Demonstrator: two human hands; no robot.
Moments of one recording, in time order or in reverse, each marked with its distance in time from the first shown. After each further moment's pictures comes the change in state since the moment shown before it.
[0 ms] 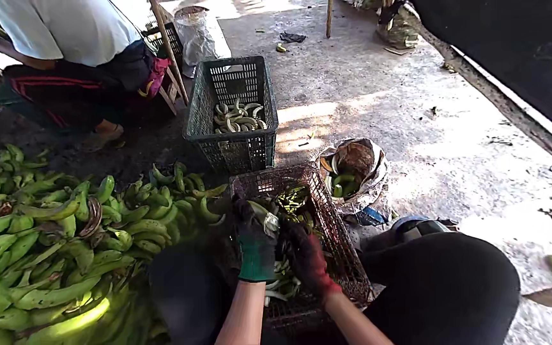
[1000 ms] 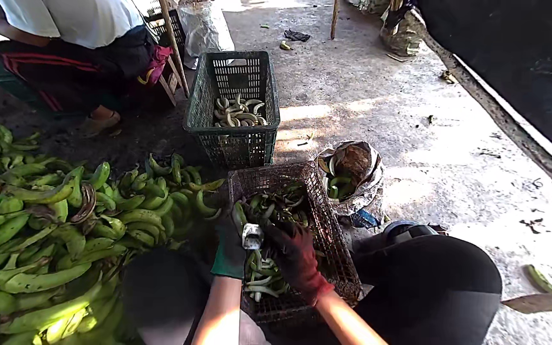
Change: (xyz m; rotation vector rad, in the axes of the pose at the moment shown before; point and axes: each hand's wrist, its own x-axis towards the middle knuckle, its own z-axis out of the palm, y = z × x) left_hand 0.020 0.026 -0.034 -0.058 -0.073 -0.389; right_hand 0.010 -0.013 0.001 -0.207 -0.046 -0.264
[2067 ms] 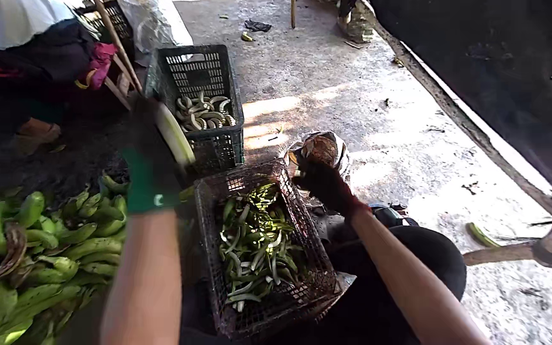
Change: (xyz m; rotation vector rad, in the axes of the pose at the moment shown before) left_hand 0.046 0.141 0.139 0.553 -0.020 0.694; right_hand 0.111 0.096 -0.139 0.127 -0.250 0.527
